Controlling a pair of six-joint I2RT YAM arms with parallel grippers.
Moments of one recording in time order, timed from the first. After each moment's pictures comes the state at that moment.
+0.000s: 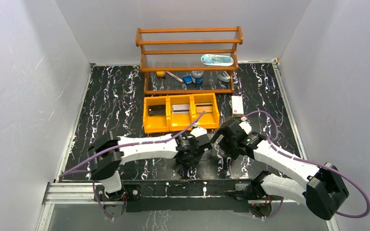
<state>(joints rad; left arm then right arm) -1.26 1.73 1.22 -0.85 -0.39 -0.67 0.74 1.07 0.60 -0.59 0.20 1.27</state>
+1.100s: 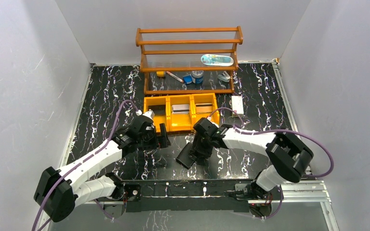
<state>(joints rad) -0.67 1.07 0.65 -0.51 0.02 -0.70 0.91 1.49 0.77 -0.39 -0.06 1.18</state>
